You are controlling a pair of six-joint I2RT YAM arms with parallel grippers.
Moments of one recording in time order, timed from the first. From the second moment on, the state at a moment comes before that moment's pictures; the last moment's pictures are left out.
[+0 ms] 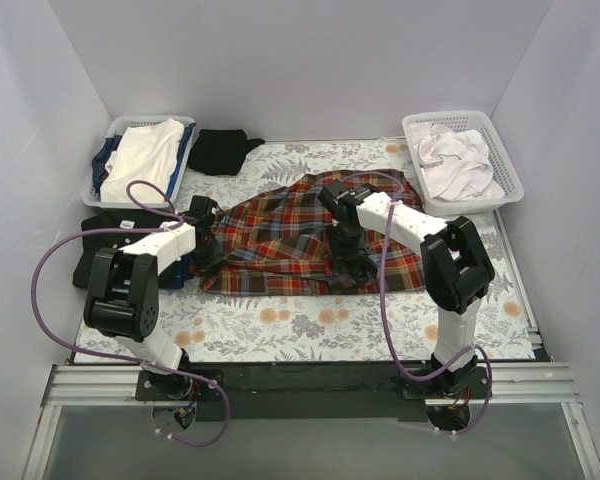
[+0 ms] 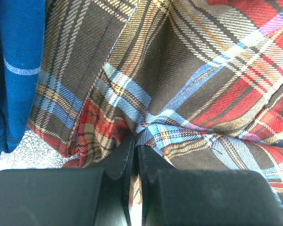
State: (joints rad) left arm -0.19 1.63 0.94 -0.58 -0.13 -0.73; right arm 0.66 1.92 1.48 -1.00 0.00 0.40
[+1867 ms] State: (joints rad) left arm -0.19 1.63 0.94 -0.56 -0.12 -0.73; right arm 0.62 1.46 1.00 -1.10 -0.05 0.40
